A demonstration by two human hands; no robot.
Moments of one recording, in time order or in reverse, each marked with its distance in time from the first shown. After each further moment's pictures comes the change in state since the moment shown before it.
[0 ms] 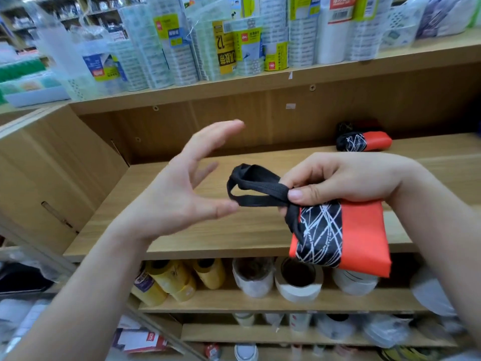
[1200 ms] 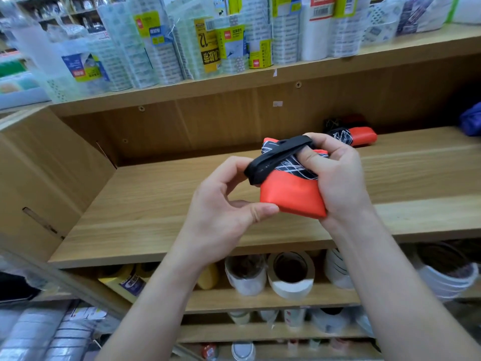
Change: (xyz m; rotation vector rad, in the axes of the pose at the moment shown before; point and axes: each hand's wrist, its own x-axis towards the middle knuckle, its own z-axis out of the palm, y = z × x) left_hand 0.006 -0.003 0.077 -0.326 0.204 0.043; right_hand 0.020 0.022 0.050 0.579 1.287 -0.227
